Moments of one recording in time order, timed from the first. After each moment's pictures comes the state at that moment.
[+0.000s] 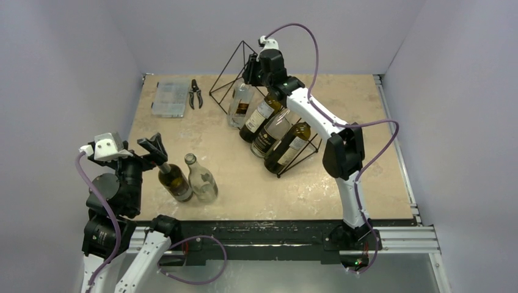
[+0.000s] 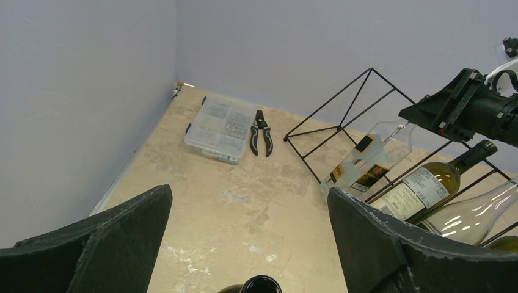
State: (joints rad) left arm -0.28 0.35 0.95 -0.55 -0.46 -0.21; right arm 0.58 2.17 2.10 -0.24 0.11 0.43
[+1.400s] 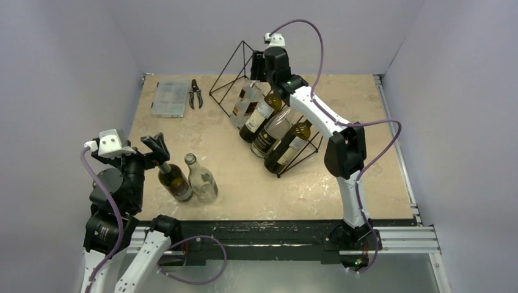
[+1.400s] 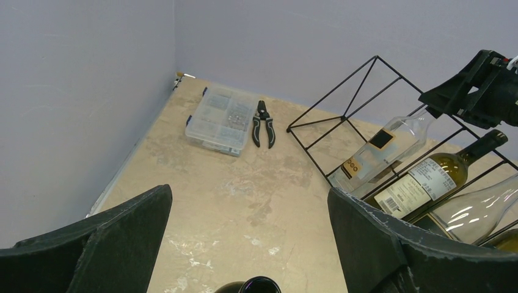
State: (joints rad) left arm -0.28 0.38 0.95 -0.56 -0.45 -0.21; right arm 0.56 2.17 2.10 -0.22 0.26 0.32
